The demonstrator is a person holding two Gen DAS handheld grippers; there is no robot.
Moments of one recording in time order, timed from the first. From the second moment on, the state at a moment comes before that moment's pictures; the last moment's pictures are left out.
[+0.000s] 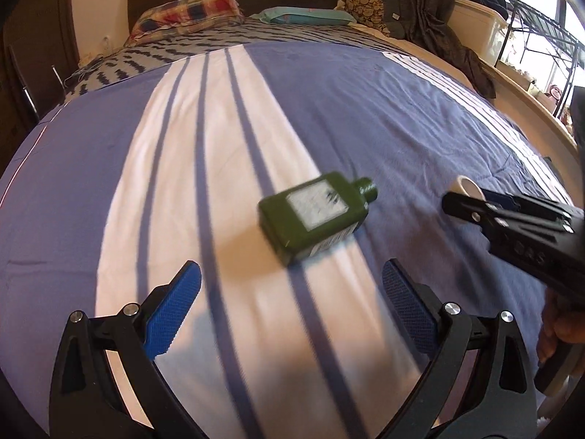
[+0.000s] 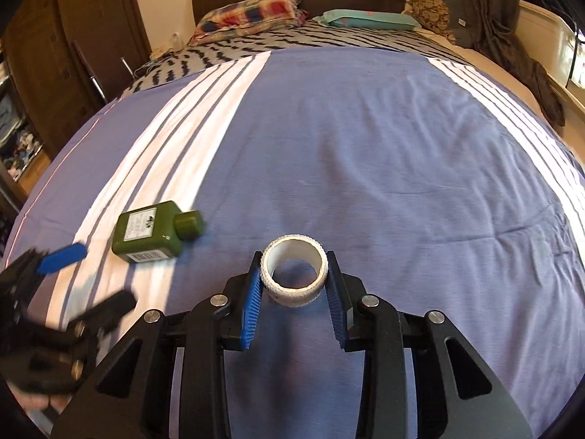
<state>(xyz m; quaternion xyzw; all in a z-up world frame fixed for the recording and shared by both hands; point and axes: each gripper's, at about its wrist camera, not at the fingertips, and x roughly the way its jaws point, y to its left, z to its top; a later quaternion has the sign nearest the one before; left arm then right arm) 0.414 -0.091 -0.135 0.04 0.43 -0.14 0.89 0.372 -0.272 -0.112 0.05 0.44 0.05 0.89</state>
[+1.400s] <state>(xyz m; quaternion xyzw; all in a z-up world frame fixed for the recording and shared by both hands) 0.216 -0.042 -0.009 0.04 0.32 -0.13 0.94 0.194 -0.226 0.002 0.01 0.34 0.06 0.94</state>
